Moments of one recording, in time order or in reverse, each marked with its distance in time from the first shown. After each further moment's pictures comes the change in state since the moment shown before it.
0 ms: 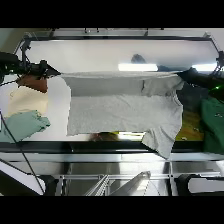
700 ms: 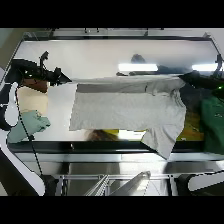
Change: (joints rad) left arm -0.061 -0.206 0.082 0.007 0.035 -0.049; right arm -0.118 -0.177 0.137 -0.081 0.229 0.000
